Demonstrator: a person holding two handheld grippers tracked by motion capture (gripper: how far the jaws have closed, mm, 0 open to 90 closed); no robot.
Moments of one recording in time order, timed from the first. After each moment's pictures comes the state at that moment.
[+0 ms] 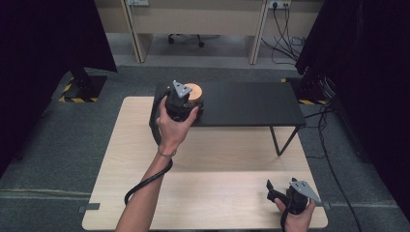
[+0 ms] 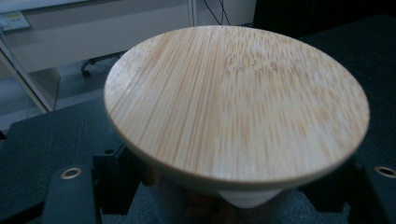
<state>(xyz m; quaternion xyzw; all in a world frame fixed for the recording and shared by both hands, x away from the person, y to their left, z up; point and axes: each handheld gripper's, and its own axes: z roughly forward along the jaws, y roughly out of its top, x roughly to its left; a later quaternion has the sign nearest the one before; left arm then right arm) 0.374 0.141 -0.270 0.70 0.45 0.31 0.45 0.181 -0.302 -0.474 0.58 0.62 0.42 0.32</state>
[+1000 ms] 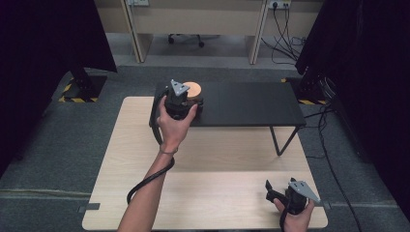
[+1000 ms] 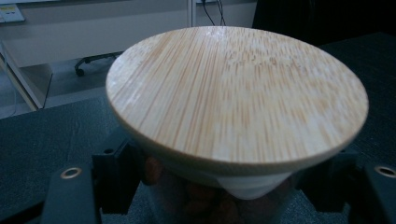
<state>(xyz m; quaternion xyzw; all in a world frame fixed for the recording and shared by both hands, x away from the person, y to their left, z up) 0.378 0.144 -0.278 0.69 0.46 0.30 0.47 0.182 -0.300 -0.474 0.58 0.62 0.42 0.32</state>
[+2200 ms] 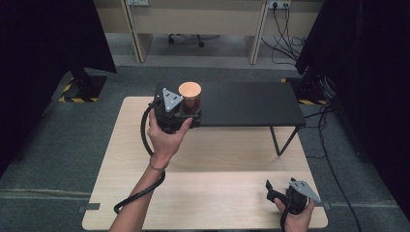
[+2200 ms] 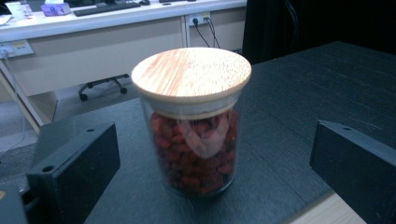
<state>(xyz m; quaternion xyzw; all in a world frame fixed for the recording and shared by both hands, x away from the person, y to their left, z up) 0.313 0.165 -0.275 0.68 0.42 0.34 0.49 0.183 -0.304 -0.473 0.58 0.62 0.43 0.31</state>
